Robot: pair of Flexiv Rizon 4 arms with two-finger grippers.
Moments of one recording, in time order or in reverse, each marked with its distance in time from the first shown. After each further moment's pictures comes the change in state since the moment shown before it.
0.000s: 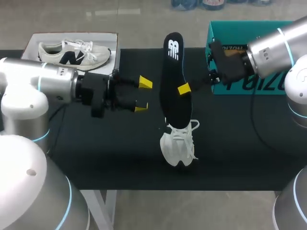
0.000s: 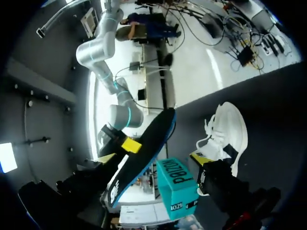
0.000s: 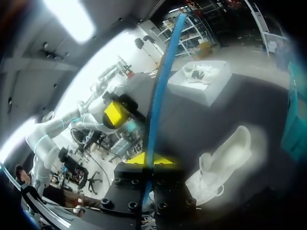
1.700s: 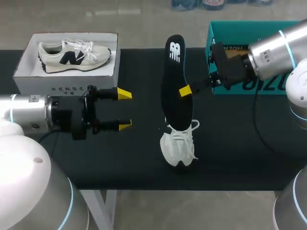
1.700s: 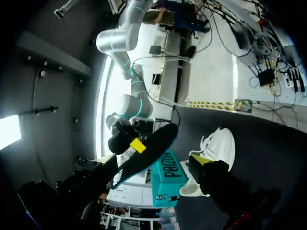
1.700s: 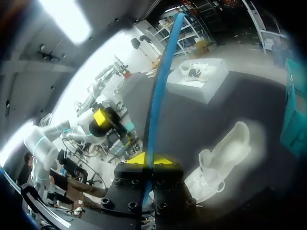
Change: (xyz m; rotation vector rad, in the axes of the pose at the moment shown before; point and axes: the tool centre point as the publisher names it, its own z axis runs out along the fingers) left arm 0.003 -0.049 -0.039 -0.155 -0.063 -0.188; right arm 0.001 -0.005 0.000 0.002 -0.021 0.023
